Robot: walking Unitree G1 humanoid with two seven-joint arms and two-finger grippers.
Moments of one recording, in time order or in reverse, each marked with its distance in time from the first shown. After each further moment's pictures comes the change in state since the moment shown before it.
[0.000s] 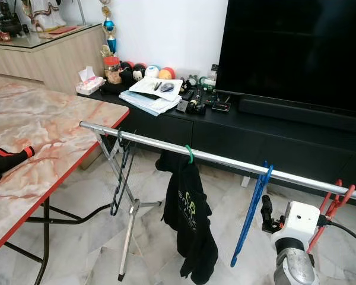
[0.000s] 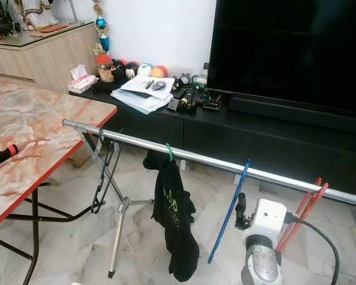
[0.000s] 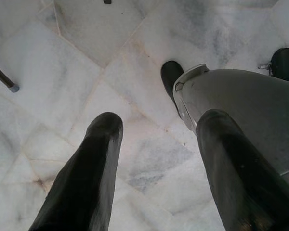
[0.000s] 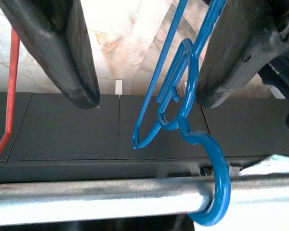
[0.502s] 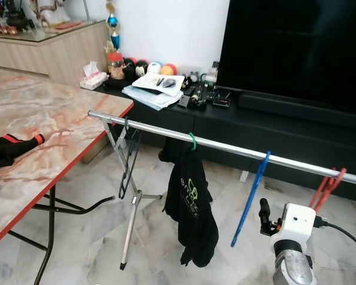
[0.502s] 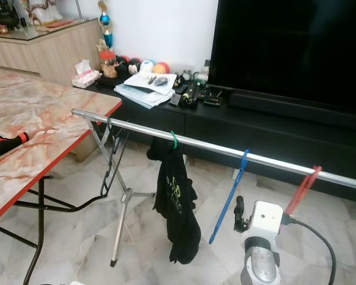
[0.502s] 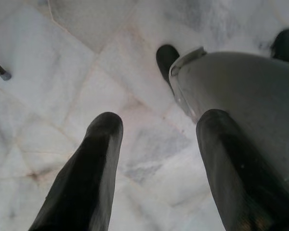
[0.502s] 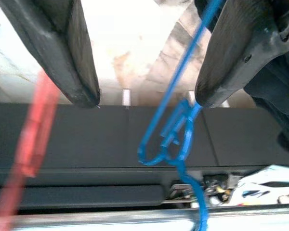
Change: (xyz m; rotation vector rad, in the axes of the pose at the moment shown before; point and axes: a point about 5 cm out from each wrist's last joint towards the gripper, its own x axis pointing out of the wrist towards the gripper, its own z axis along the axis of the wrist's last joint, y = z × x) left arm 0.000 0.002 0.000 -0.012 0.000 0.004; right arm 0.000 0.003 -0.007 -0.016 0.018 0.013
